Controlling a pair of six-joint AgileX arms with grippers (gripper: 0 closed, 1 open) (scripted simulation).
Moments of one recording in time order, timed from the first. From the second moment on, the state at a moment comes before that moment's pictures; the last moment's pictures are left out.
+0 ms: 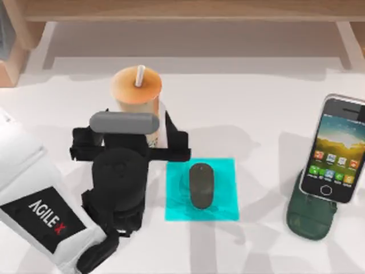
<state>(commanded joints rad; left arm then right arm) -0.77 1.95 0.50 1.31 -0.68 -0.08 0.00 0.00 0.00 0.00 0.00 0.00</state>
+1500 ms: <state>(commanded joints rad) -0.70 2.05 0.62 1.31 -0.65 -0.07 0.00 0.00 0.00 0.00 0.00 0.00</state>
